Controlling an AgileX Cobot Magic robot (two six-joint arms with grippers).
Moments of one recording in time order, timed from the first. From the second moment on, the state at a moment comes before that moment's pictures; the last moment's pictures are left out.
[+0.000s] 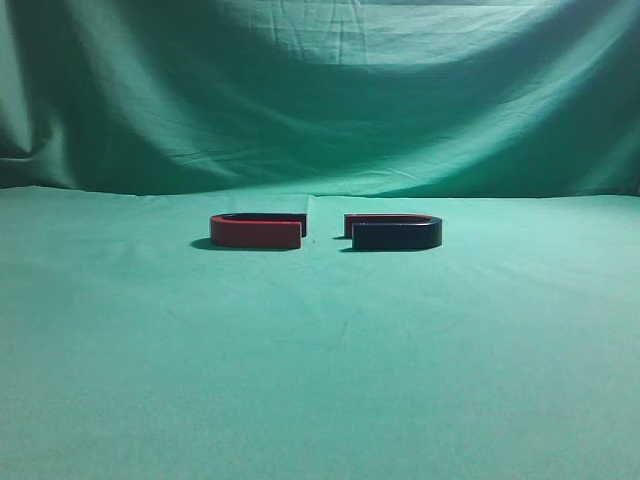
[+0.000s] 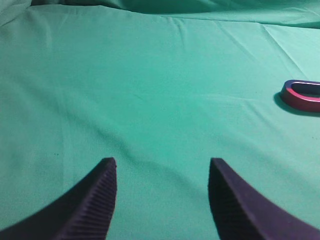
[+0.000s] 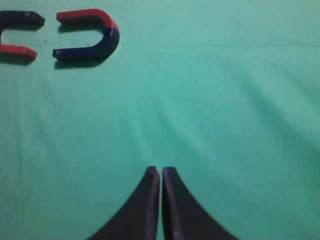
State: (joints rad) left arm 0.01 -0.01 0.02 -0.03 0.35 -0.03; right arm 0.05 1.17 -0.82 0.41 0.83 -0.28
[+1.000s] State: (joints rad) left arm 0.01 -0.01 0.02 -0.03 0.35 -0.03; right arm 0.25 2.06 -1.54 0.35 0.94 -0.15
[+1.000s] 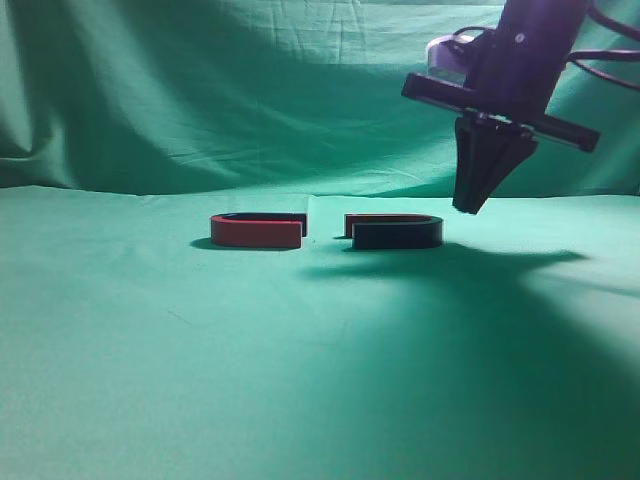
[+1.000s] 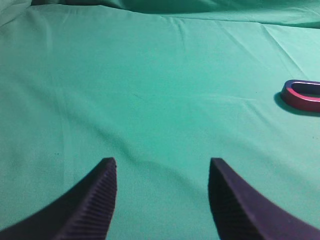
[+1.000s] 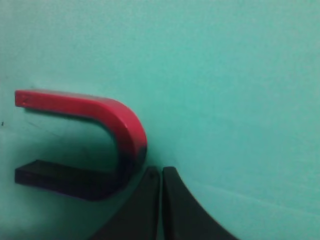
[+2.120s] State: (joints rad) left arm 0.01 -0.01 0.02 -0.03 0.35 -0.03; right arm 0.36 2.12 -1.58 0.37 0.88 -0.10
